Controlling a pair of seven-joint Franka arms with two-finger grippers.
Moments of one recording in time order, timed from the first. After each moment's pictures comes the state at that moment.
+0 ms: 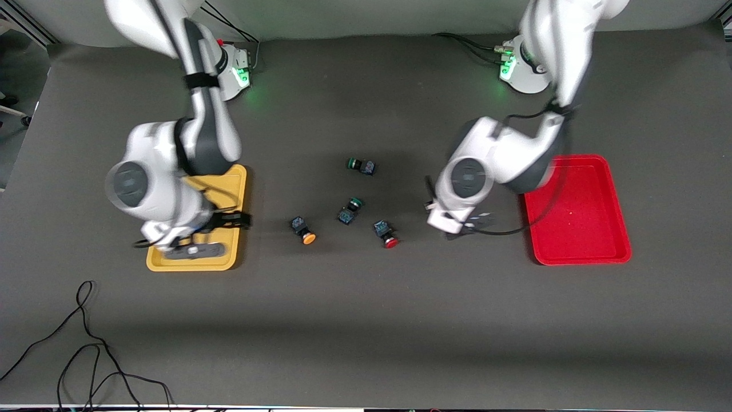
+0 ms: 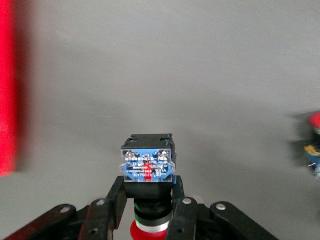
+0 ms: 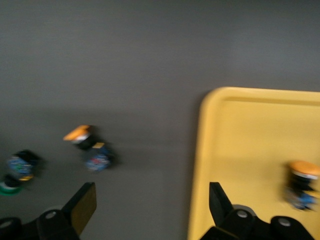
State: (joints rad) left arm -0.40 0.40 -0.10 -1.78 -0.02 1.91 -0.80; right arm 1.10 0.48 -0.88 -1.82 0.46 2.04 -0.02
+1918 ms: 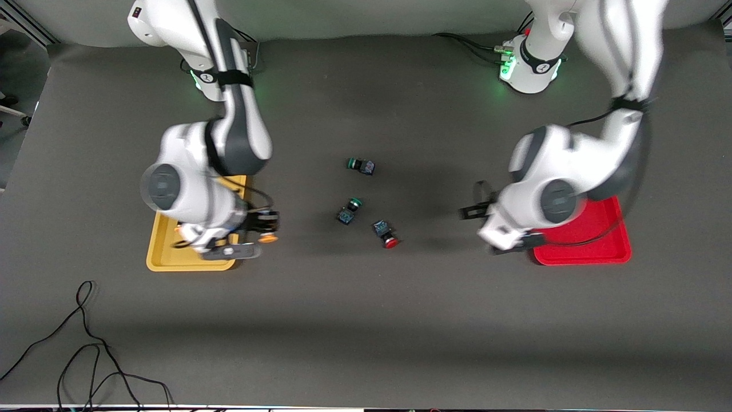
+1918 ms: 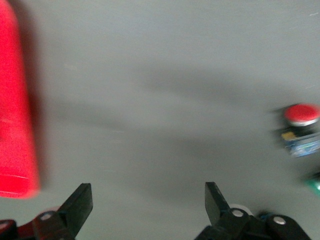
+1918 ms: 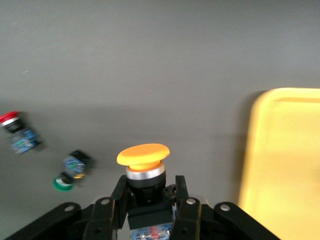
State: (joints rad) left arm -0.27 0.50 -0.18 -1.63 -0.13 1.88 -0.68; right arm 1.14 0.58 -1.01 -1.69 0.63 1.87 -0.06
